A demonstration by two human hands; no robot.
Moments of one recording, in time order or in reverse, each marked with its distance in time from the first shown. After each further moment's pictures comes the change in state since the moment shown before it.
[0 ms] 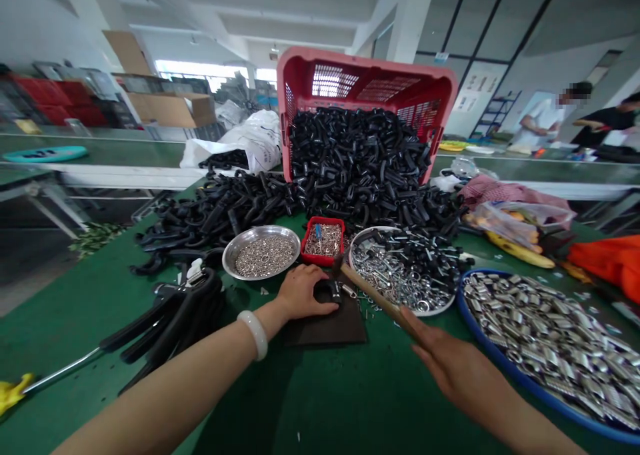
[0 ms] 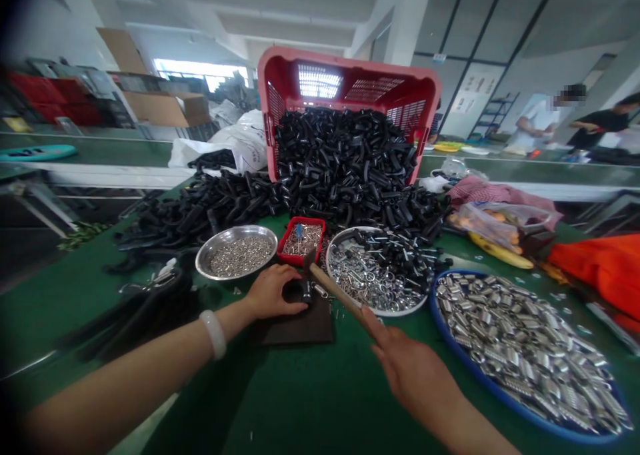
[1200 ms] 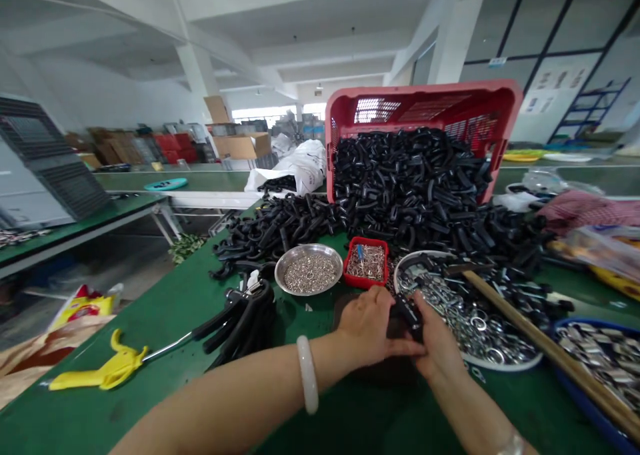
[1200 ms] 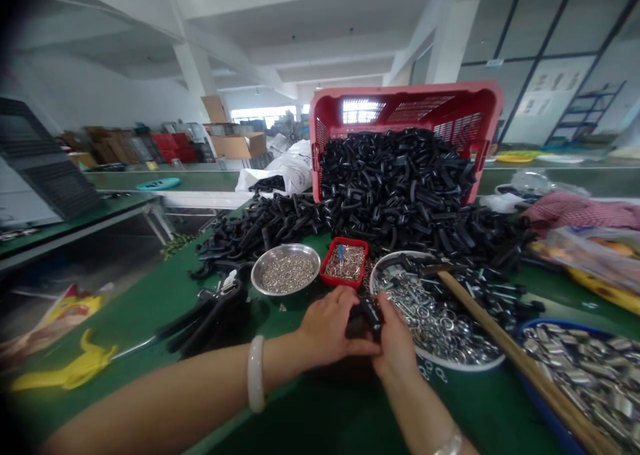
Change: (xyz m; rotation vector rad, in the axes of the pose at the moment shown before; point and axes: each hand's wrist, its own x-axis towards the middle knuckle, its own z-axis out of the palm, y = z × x) left_hand -0.001 0.068 -0.035 -0.086 0.089 -0.067; right_hand 0.121 -0.063 0.059 1.715 0.439 0.888
